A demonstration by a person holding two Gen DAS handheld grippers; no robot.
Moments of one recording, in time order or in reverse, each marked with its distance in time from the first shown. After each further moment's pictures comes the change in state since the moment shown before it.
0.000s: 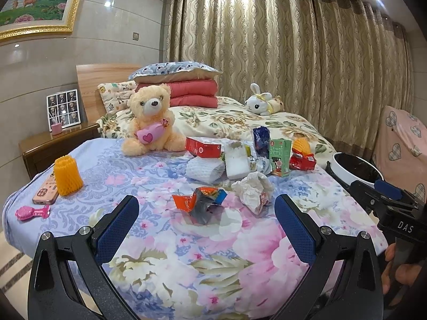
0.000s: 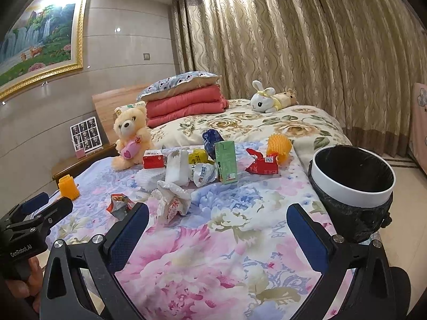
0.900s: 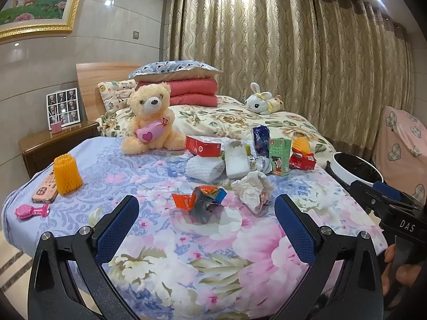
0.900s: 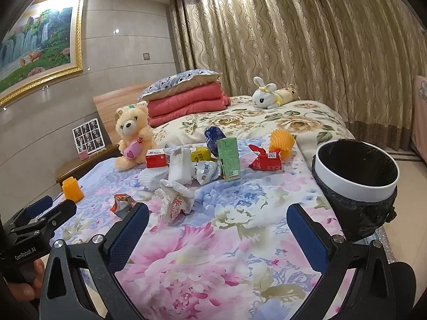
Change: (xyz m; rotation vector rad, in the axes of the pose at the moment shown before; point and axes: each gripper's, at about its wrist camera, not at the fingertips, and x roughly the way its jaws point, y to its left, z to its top) left arm 0.001 -0.001 -0.002 -0.004 0.006 -0.002; right arm 0.002 0.000 -0.002 0.022 0.013 0.013
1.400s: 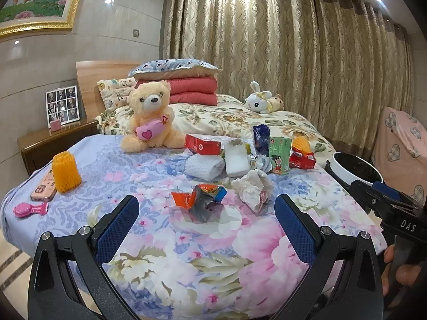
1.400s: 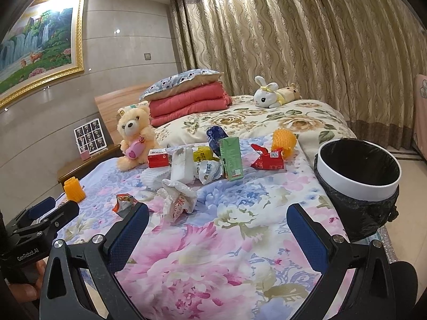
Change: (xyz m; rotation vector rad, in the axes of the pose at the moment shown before) left arm 0.001 0.002 -0.001 -0.009 0.009 -0.006; right arm 0.000 0.002 -0.001 0.006 0.002 0.013
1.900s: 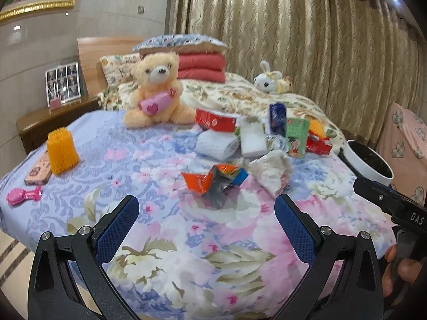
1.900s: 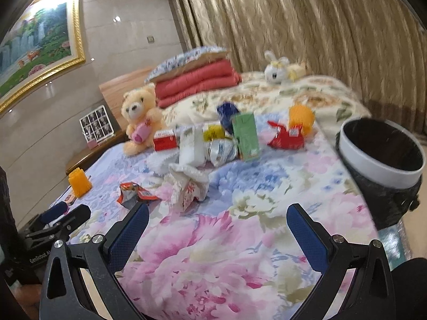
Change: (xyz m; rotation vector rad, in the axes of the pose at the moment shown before) left arm 0.041 0.025 -0.008 -0.041 0.135 0.014; right arm 0.041 -0.002 -0.001 0.052 0.147 0.077
